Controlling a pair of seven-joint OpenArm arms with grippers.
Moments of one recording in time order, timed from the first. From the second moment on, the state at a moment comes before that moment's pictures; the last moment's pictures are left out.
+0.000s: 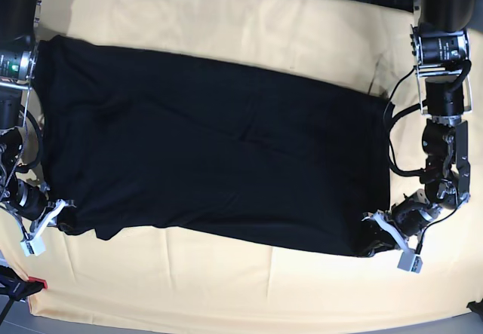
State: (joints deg) left arm -31.8 -26.6 1.0 59.2 -42.3 -39.4 32.3; right arm 36.1 31.7 1.1 43.1 30.6 40.9 -35.8
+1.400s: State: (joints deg) left arm -21.9 -36.4 1.0 59.6 -87.4 -46.6 80.9; right arm 17.3 43.8 0.8 67.6 49.3 41.1 -62.9
